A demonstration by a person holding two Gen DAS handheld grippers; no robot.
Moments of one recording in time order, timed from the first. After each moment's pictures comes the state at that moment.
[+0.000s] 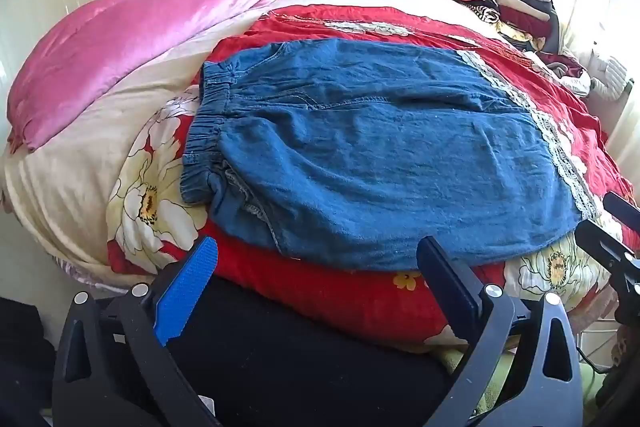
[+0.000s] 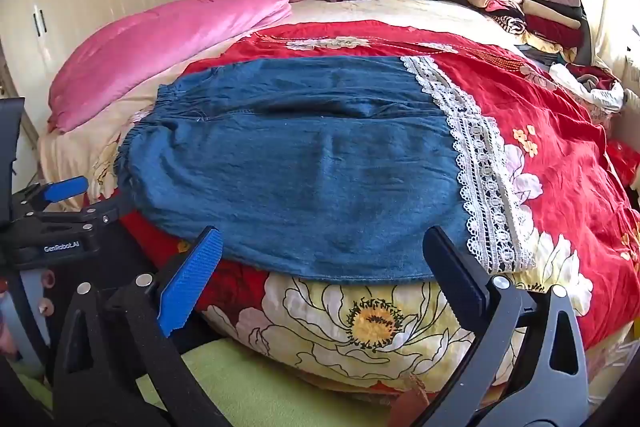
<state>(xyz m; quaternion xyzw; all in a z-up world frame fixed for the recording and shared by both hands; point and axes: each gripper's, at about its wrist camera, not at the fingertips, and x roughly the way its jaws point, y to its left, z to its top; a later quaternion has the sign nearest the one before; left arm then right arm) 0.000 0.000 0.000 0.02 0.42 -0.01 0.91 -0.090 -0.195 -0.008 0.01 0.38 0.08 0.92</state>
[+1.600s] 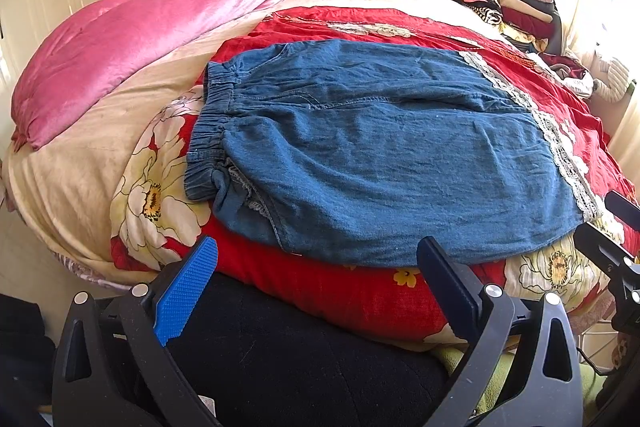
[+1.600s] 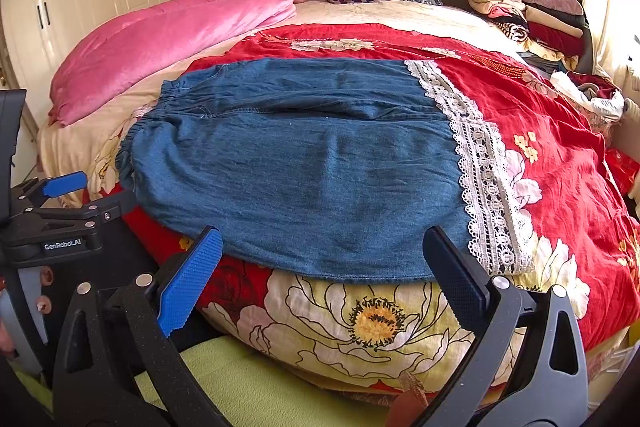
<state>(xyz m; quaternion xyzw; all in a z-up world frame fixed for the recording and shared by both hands) -0.003 0.002 0.000 0.01 0.42 -0.01 0.91 -0.093 -0.190 -0.008 0.00 0.37 0.08 0.92</state>
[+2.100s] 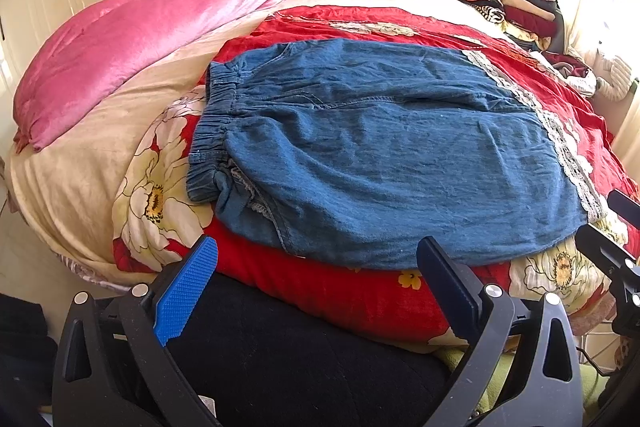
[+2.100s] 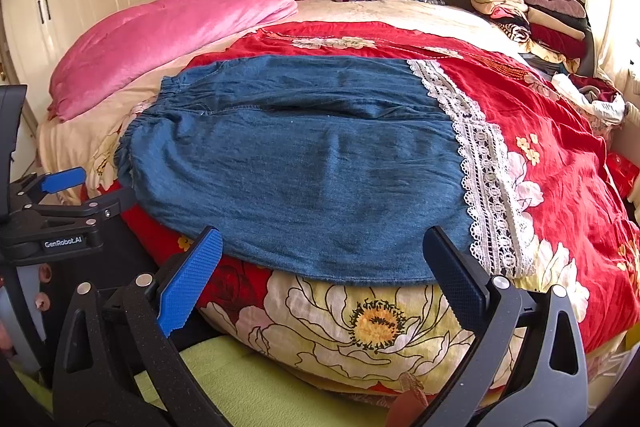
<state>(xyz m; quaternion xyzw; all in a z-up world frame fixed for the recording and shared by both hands) 0.001 0.003 -0.001 0.01 0.42 0.00 0.91 -0.091 -0.188 -0.010 -0.01 0.37 0.09 0.92</state>
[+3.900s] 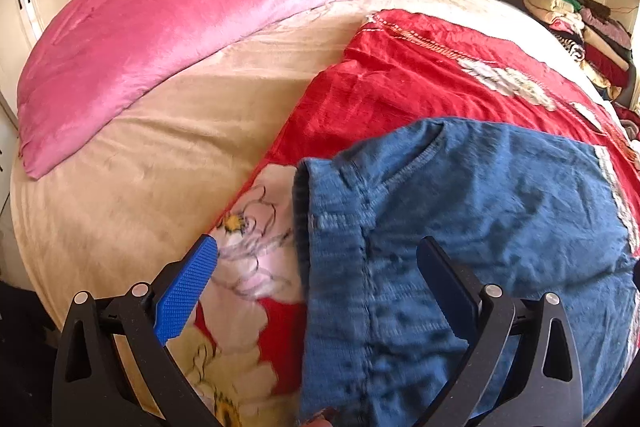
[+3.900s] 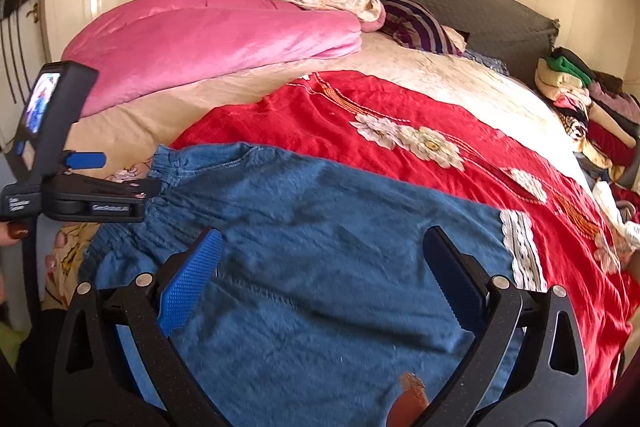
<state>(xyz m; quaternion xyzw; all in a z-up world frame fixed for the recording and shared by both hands) 0.218 0.116 -0.005 -0.03 0.46 0.10 0.88 0.112 -0.075 0.027 -0.13 0.33 0.16 0.92</state>
